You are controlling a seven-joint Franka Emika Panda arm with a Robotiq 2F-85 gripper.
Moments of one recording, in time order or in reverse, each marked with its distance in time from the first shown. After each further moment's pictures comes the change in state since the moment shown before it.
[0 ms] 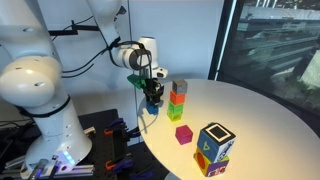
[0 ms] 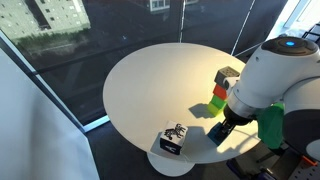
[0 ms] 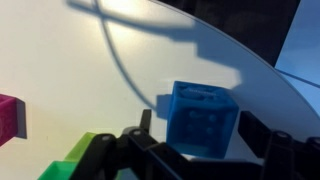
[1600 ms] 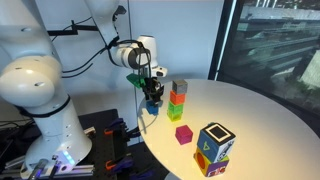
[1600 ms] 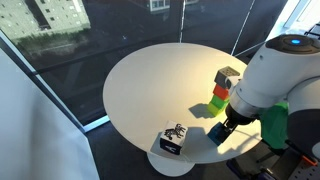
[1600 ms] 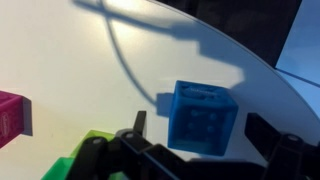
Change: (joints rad) arm -0.001 -0.027 0.000 -0.013 0.000 -0.007 -0.006
